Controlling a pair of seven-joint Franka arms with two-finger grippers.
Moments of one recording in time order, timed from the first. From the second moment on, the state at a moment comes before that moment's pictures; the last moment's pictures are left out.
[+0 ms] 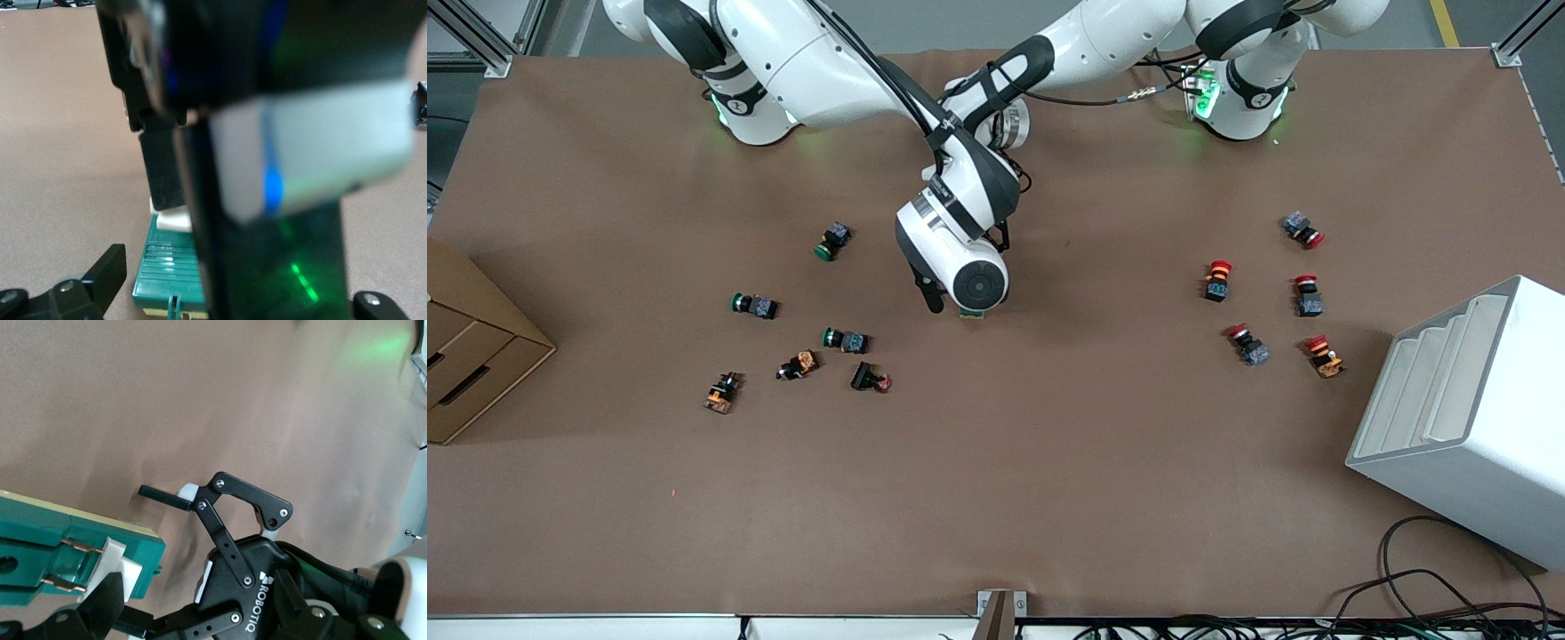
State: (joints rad) left arm -0.79 0.87 -0.51 -1.78 1.71 2.01 -2.36; right arm 0.70 0.80 0.07 -1.37 0.28 1.63 1.85
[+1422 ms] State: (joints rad) left arm -0.79 0.85 -0.52 -1.73 1.61 2.00 -2.33; right arm 0.22 0.48 0.04 -1.31 -0.02 1.54 0.56
